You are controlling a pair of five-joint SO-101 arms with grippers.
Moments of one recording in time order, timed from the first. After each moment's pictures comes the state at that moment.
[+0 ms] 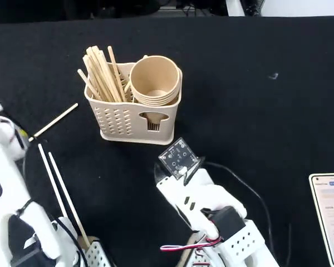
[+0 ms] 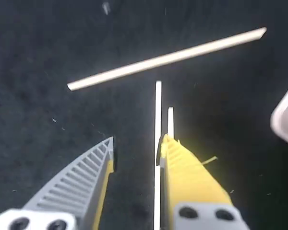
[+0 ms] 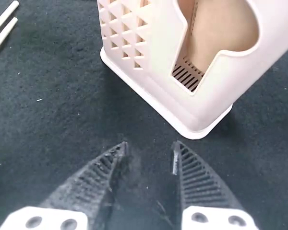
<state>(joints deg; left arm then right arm) -39.6 -33.7 32.5 73.8 -8.2 -33.1 -93.3 88.5 53.1 8.9</state>
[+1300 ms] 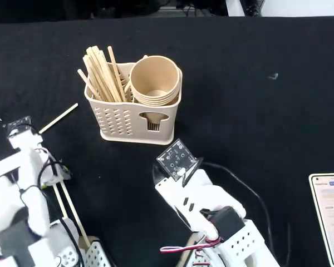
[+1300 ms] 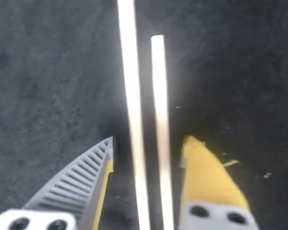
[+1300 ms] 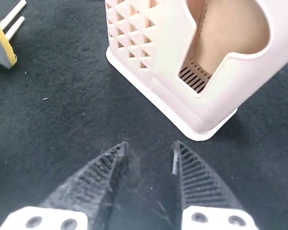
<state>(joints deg) -35.3 -16.5 56.0 52.4 -9.0 -34.2 -93.3 88.5 53.1 8.9</state>
